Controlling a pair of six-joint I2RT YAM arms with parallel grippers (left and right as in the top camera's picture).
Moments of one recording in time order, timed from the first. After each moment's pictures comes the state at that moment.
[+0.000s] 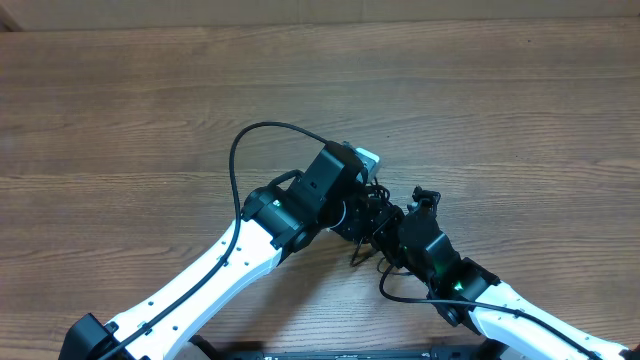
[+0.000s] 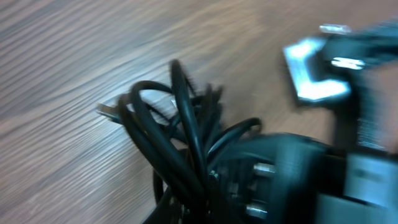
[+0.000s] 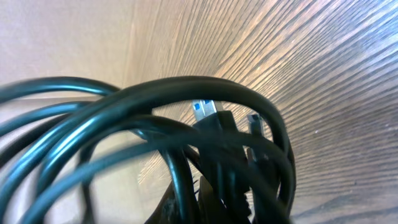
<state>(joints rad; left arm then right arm) -0.75 1.44 1.11 -0.59 0.19 -0.22 0.71 1.18 0.36 0.29 0.04 1.49</state>
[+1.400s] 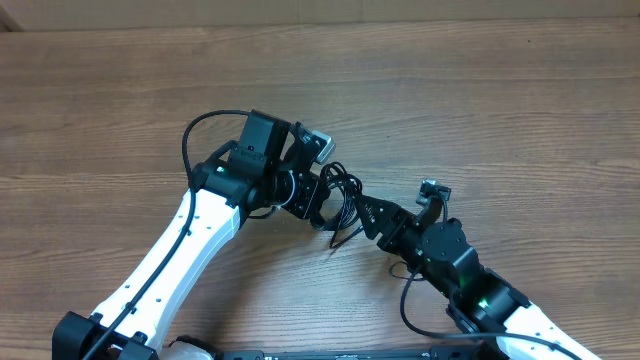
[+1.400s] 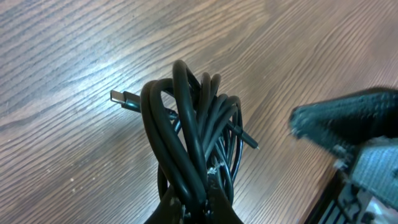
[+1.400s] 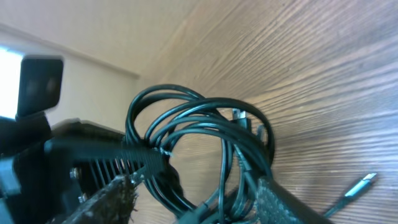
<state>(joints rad) -0.42 1.46 1.11 -0.72 0.49 0.02 0.71 0.91 0.37 0.17 0.03 1.11</state>
